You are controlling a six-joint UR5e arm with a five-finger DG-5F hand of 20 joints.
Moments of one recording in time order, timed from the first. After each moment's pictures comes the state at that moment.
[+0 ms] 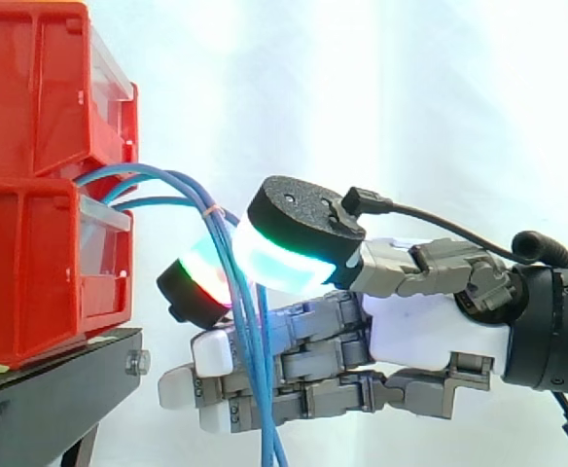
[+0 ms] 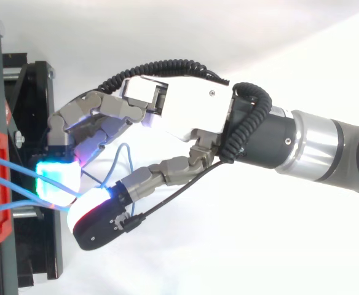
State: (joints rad) arm 0.18 -2.40 -1.17 -2.55 -1.19 -0.16
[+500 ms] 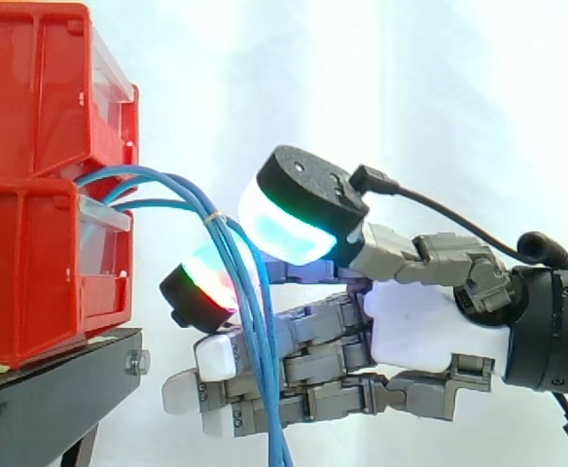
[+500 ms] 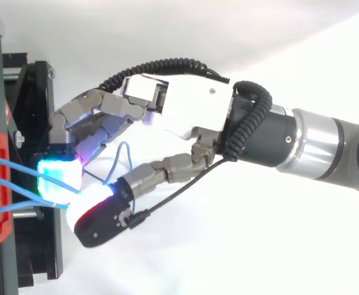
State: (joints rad) arm 0.17 -2.40 -1.17 -2.56 -1.20 -0.15
